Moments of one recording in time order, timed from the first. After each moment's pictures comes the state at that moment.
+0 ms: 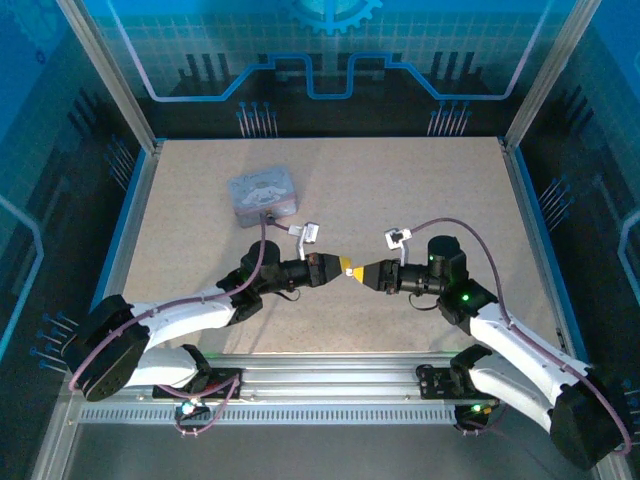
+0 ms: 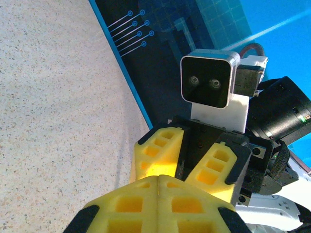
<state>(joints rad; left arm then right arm) -0.77 1.28 0.53 0.65 0.44 -1.03 0.48 0.89 0.45 0.12 -0.76 0.72</state>
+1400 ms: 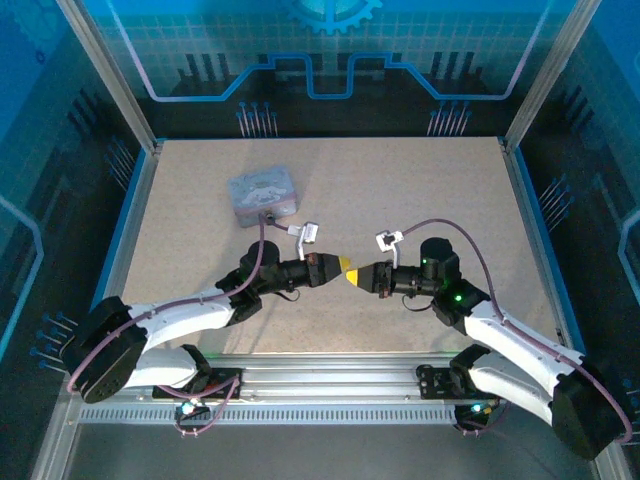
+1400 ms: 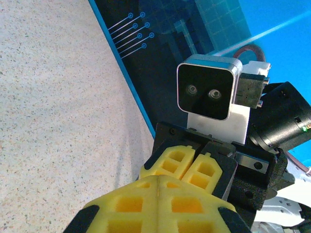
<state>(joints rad) -0.77 1.26 0.53 0.63 0.43 -1.03 0.55 0.94 0.44 0.21 -0.74 0.74</state>
